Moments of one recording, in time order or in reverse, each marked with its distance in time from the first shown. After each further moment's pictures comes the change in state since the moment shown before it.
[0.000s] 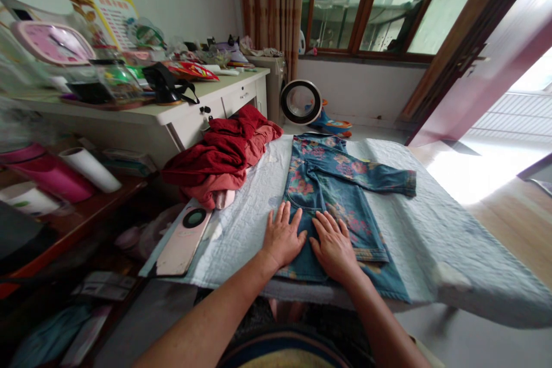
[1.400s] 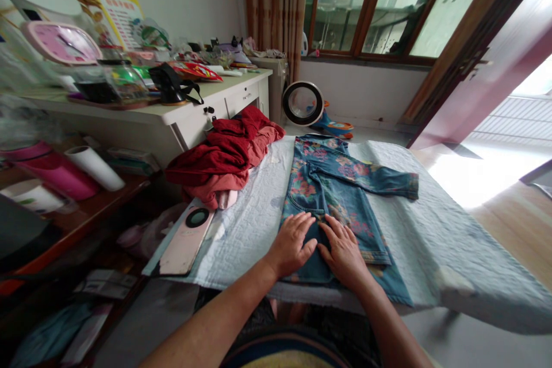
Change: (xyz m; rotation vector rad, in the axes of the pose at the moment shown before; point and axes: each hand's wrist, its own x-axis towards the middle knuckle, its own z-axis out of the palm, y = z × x) left_hand -0.008 0.003 -0.018 -0.445 -0.035 0.268; right_hand -0.010 0.020 0.006 0.090 0.039 -0.013
